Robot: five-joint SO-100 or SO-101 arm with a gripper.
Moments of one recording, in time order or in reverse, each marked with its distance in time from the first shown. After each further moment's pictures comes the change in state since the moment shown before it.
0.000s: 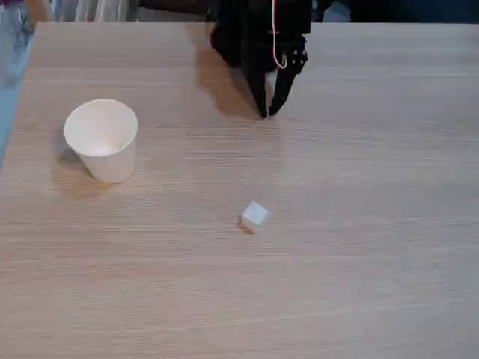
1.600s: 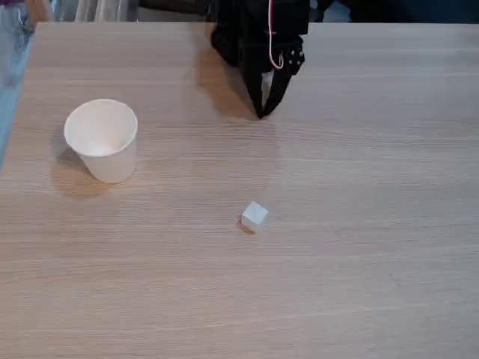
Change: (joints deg) arm 2.1 0.0 0.0 0.0 -0.5
